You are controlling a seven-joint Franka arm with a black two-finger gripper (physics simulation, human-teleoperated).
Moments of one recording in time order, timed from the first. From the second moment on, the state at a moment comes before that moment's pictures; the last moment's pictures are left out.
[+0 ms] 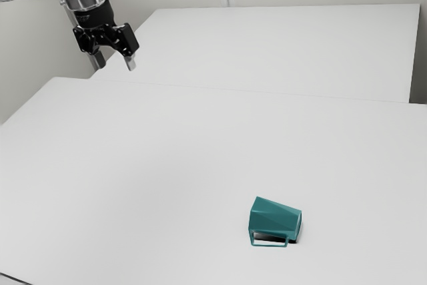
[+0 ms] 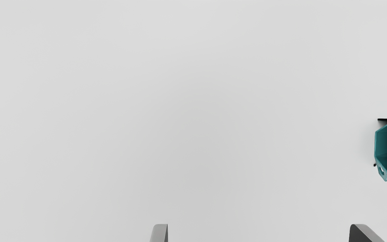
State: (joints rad) arm -0.06 -0.01 0.06 -1.50 -0.03 1.45 0.05
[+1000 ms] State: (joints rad) arm -0.01 -0.05 0.06 -2.22 -0.91 1.96 0.39
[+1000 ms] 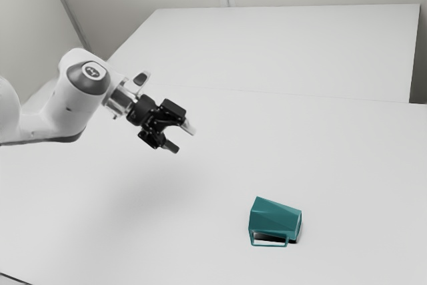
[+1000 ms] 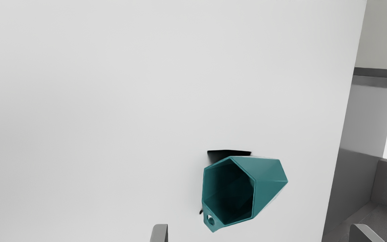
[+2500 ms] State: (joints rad) arm -0.29 0.15 0.04 -2.37 -1.44 2.06 1.13
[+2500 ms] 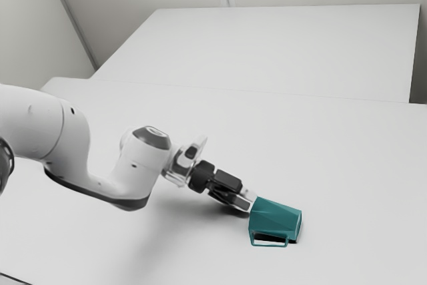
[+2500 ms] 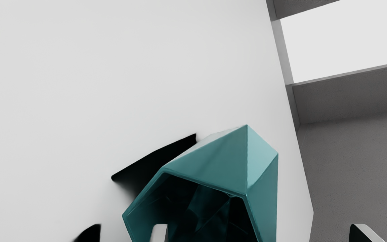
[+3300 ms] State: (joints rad) arm -0.36 0.22 0.03 -2.31 -1.49 2.09 1.18
